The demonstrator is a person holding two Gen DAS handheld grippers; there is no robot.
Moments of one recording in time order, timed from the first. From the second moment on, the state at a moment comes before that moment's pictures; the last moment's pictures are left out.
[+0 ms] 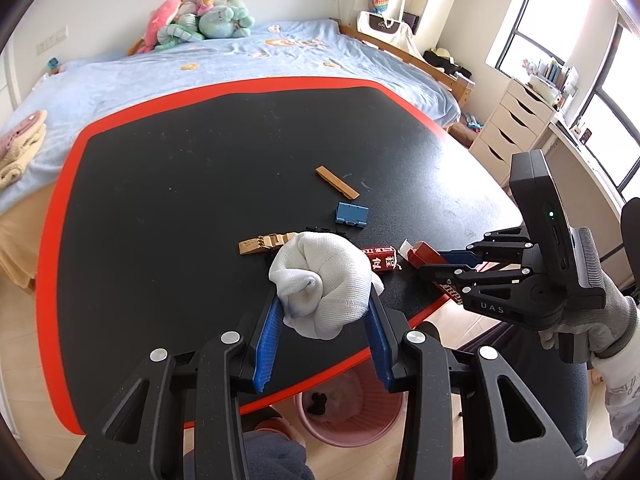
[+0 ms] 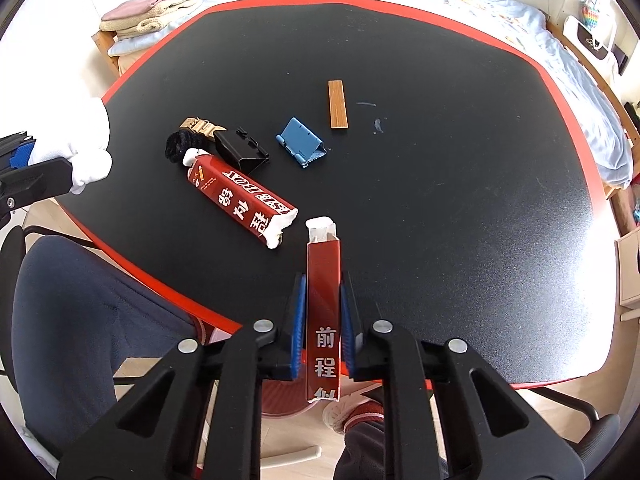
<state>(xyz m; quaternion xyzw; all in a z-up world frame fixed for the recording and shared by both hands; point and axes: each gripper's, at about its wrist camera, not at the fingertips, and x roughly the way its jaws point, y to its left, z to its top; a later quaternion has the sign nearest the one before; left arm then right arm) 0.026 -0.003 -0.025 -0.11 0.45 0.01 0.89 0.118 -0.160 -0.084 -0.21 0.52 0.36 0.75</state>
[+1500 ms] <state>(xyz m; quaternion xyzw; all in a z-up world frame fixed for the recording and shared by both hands) -0.036 -0.068 -0.032 -0.09 0.46 -0.04 0.88 0.006 -0.234 -0.015 -0.14 0.48 0.44 0.75</state>
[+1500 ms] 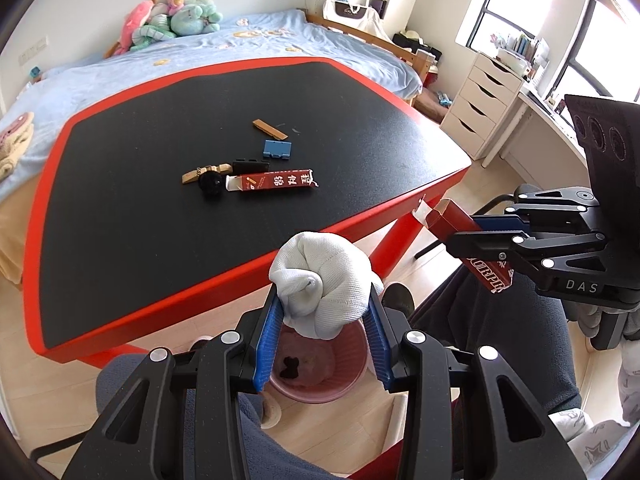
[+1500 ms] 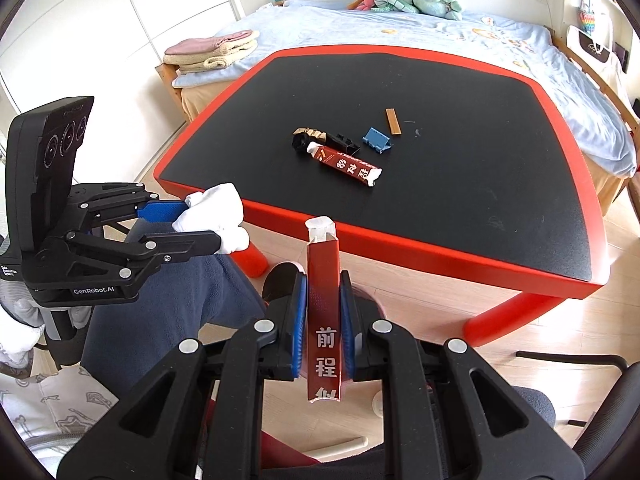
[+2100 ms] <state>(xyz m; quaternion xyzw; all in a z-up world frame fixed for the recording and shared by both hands) -0.042 -0.060 -0.029 -0.12 0.45 -0.01 0.89 0.012 -0.248 -0.025 -0.11 0.48 0.42 0.76</state>
